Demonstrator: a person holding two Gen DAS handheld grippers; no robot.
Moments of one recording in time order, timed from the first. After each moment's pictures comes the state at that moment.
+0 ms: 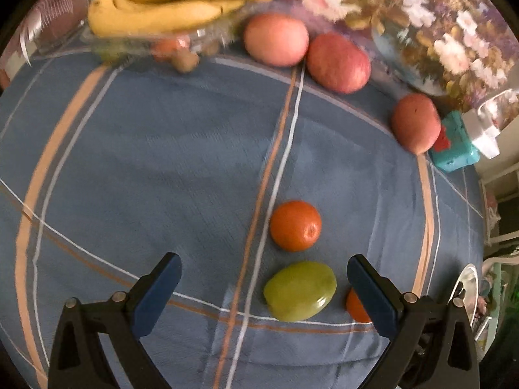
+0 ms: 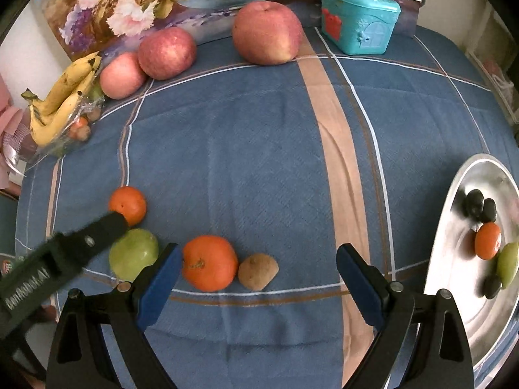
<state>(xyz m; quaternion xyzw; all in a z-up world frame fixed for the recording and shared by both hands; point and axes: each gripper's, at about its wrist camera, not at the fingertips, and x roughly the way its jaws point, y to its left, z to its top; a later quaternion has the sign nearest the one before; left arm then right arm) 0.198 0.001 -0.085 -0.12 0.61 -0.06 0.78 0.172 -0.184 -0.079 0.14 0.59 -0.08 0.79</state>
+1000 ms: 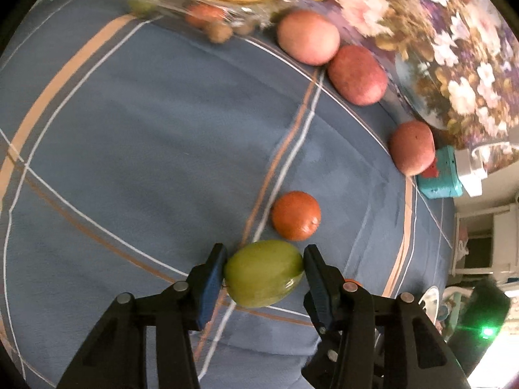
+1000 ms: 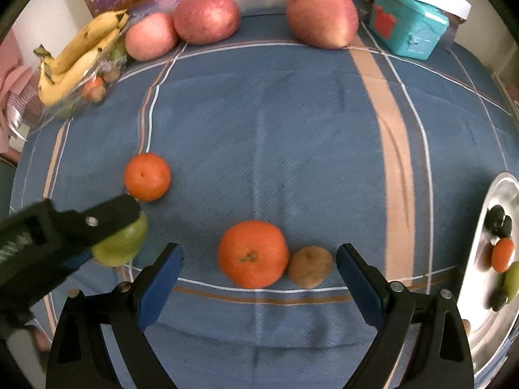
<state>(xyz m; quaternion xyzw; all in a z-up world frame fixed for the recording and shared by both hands) 0.190 0.027 -0.088 -0.24 0.62 -0.05 0.74 0.187 -0.140 -0.102 0.10 0.62 -0.04 0.78</state>
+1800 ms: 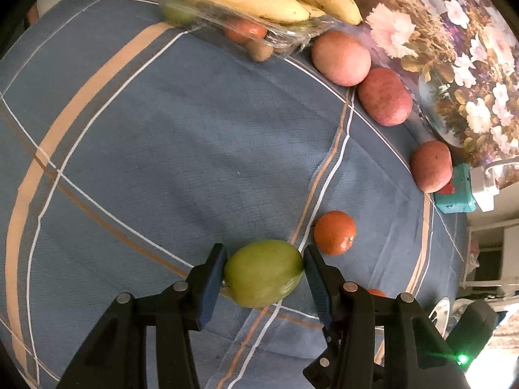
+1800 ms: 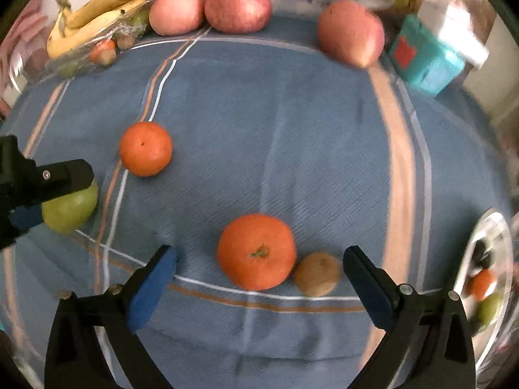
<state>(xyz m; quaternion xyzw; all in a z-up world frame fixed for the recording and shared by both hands) 0.182 0.056 -0.082 -0.23 0.62 -0.01 0.75 0.160 -0.111 -0.110 -0.03 0.60 -0.05 0.80</state>
